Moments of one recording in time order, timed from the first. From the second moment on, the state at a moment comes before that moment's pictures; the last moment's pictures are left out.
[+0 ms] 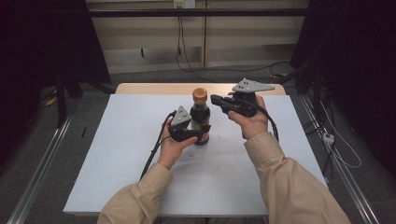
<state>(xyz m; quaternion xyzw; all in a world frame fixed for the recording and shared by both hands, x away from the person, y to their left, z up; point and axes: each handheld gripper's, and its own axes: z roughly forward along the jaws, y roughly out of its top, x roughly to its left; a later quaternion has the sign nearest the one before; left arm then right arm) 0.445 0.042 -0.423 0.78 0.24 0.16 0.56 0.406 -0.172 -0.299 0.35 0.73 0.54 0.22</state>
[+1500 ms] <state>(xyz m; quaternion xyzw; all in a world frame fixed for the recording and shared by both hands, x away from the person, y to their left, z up) 0.439 0.039 -0.423 0.78 0.26 0.16 0.55 0.401 -0.135 -0.251 0.30 0.76 0.52 0.24</state>
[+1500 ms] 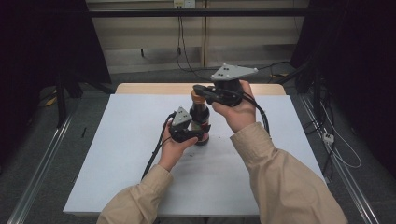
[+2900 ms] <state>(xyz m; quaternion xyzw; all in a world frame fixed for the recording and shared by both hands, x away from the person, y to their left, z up) 0.438 0.039 -0.423 0.77 0.27 0.16 0.55 0.412 -0.153 -0.259 0.32 0.76 0.51 0.25</state>
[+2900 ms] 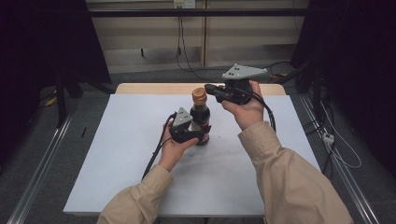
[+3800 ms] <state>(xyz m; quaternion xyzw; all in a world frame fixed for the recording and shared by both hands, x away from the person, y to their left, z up) 0.437 0.037 -0.424 0.77 0.27 0.17 0.55 0.409 -0.163 -0.281 0.32 0.78 0.50 0.22</state>
